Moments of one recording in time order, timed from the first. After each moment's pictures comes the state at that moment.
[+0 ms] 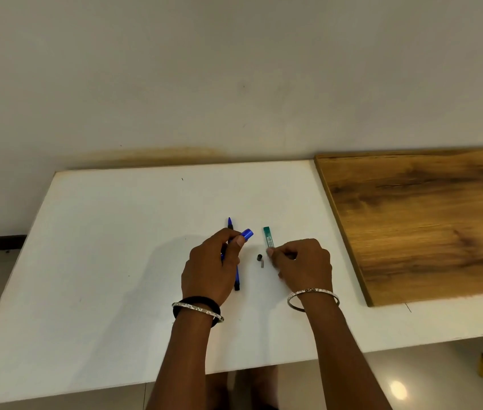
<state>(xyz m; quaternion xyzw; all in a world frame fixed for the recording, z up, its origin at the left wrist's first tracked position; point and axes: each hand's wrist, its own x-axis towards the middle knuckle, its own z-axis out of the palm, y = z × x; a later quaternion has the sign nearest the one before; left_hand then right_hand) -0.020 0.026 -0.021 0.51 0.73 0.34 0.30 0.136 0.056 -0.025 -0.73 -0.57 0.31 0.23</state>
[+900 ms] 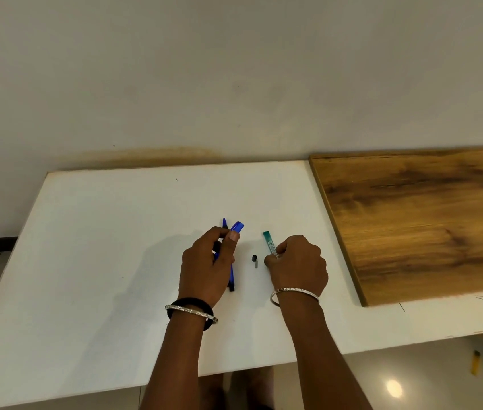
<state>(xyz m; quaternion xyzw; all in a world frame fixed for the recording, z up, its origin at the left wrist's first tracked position) -0.016 0.029 -0.016 0.48 0.70 0.40 0.34 0.119 0.056 -0.020 -0.81 -0.53 0.19 0.16</state>
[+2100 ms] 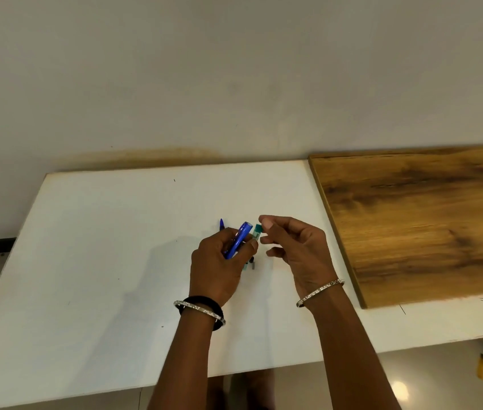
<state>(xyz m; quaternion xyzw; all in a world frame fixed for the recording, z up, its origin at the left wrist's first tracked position) 0.005 0.034 -0.011 0.44 0.69 0.42 0.39 0.142 0.069 -0.003 -0.53 -0.41 0.59 0.45</state>
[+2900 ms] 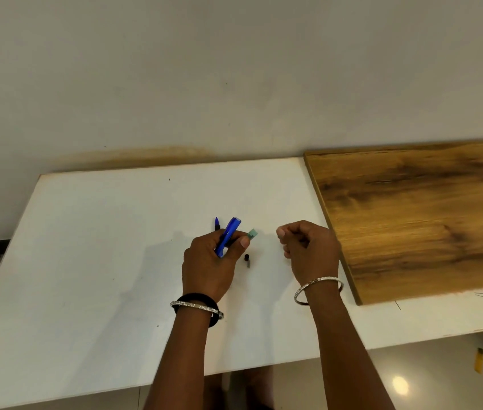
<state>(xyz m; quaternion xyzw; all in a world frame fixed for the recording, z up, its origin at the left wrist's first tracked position) 0.002 0.034 -0.015 0.44 0.70 0.42 0.37 0.161 0.068 -0.024 -0.68 -0.52 0.33 0.39</state>
